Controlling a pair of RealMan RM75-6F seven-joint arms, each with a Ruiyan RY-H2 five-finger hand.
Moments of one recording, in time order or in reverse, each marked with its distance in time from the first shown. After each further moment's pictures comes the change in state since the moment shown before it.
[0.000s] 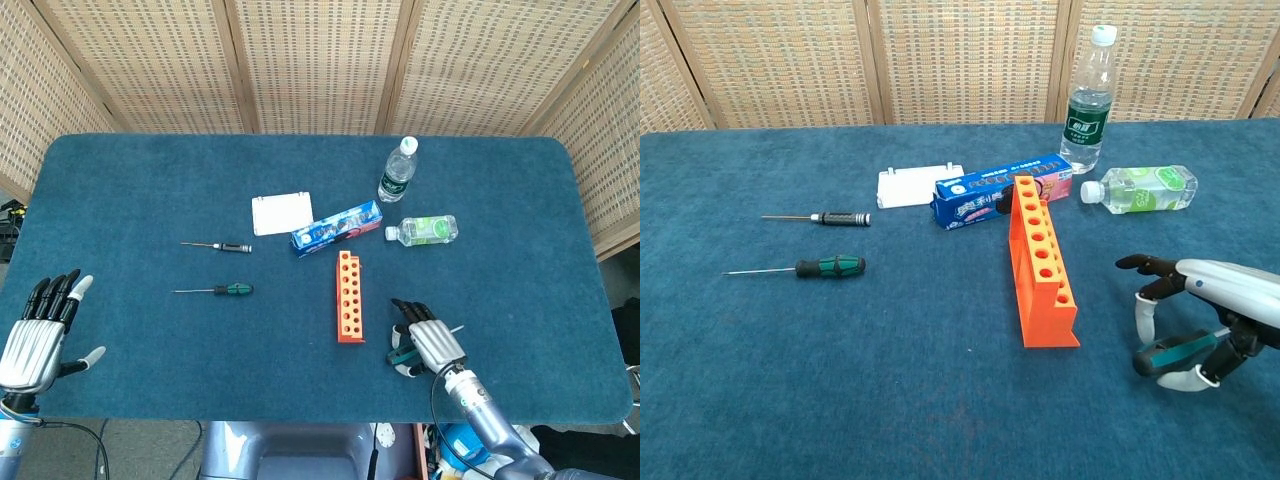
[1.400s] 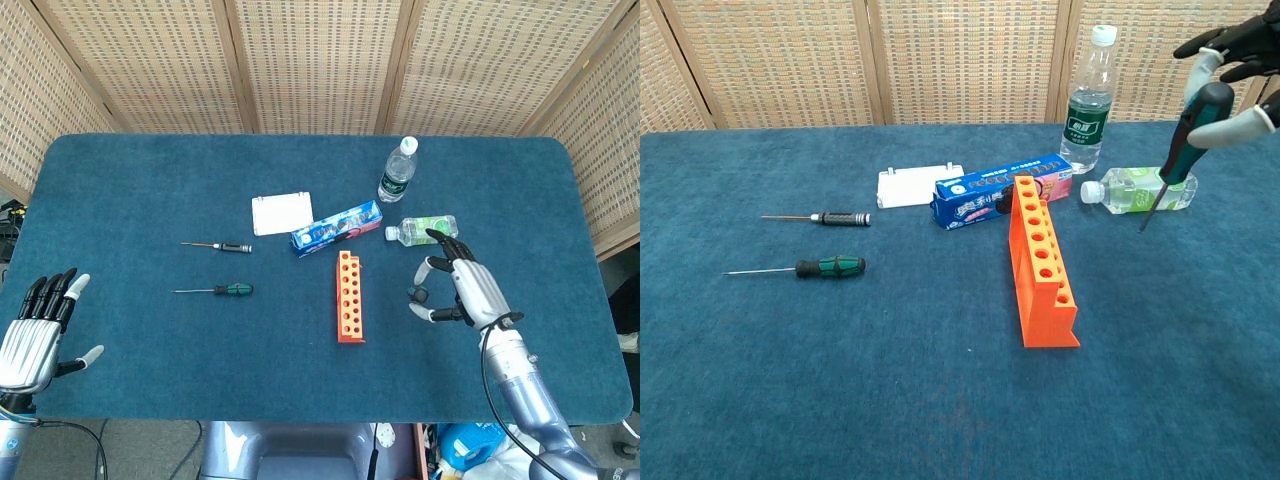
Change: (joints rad) left arm 0.002 0.007 -0.003 -0.003 0.004 0.010 -0.015; right arm 0.052 0.431 0.293 -0.600 0.396 0.075 -0.023
